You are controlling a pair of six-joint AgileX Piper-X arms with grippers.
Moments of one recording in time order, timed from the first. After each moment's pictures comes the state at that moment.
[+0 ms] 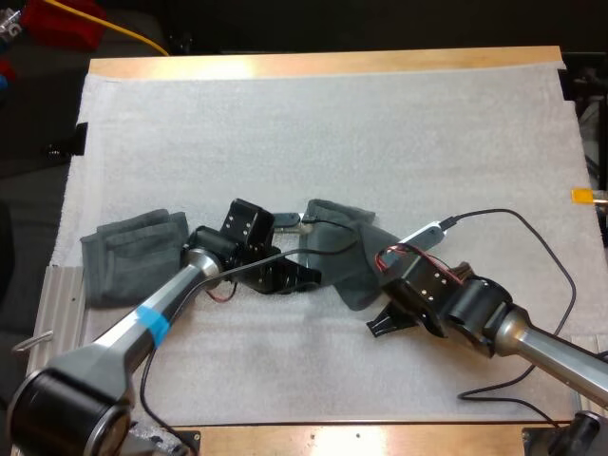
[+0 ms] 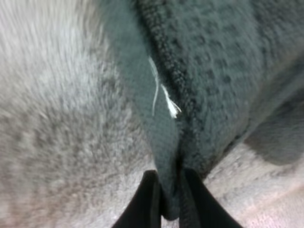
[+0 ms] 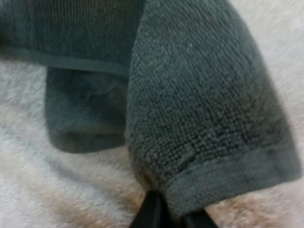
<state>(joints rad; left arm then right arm) -0.40 1.53 -0.84 0.68 0.43 -2.04 0.88 1.29 -0.84 0.81 0.30 -1.64</state>
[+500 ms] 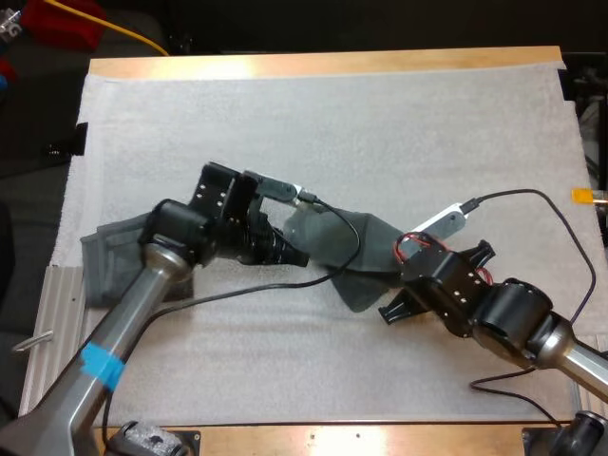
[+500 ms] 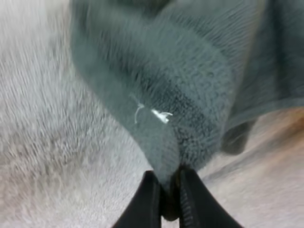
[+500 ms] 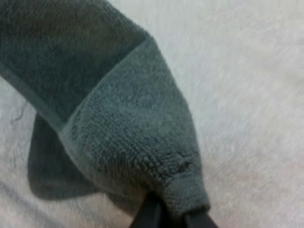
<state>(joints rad) -0.40 1.32 -1.11 1.01 0.29 -1.84 0.88 1.14 -0.91 0.83 0.40 -1.74</state>
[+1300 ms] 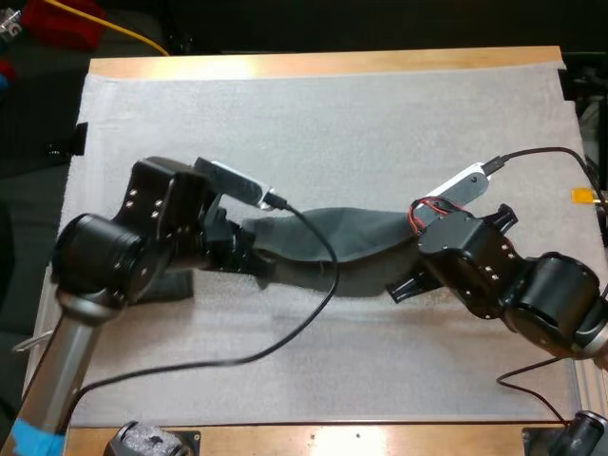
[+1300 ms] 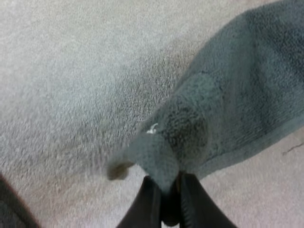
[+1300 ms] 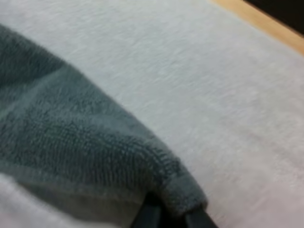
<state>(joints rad) -0.40 1.12 -1.37 1.36 0.18 -1.77 0.89 1.14 -1.24 1.11 0.39 -1.78</state>
